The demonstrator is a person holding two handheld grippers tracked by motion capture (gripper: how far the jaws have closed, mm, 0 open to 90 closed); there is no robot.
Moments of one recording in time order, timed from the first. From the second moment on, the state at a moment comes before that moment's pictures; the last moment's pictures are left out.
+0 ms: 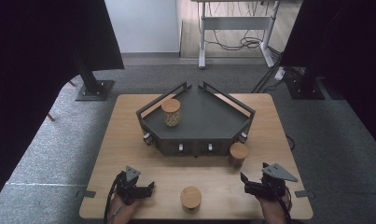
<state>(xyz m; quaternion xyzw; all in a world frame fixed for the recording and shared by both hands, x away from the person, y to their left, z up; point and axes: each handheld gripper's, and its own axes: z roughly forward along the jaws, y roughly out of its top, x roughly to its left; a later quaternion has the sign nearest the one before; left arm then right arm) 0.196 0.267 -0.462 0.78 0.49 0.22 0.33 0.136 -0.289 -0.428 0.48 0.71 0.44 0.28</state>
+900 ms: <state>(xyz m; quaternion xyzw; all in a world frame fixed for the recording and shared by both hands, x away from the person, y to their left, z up) 0.196 0.267 -0.462 0.78 0.49 0.22 0.33 0.133 -0.266 -0.427 0.46 0.72 0.45 0.28</state>
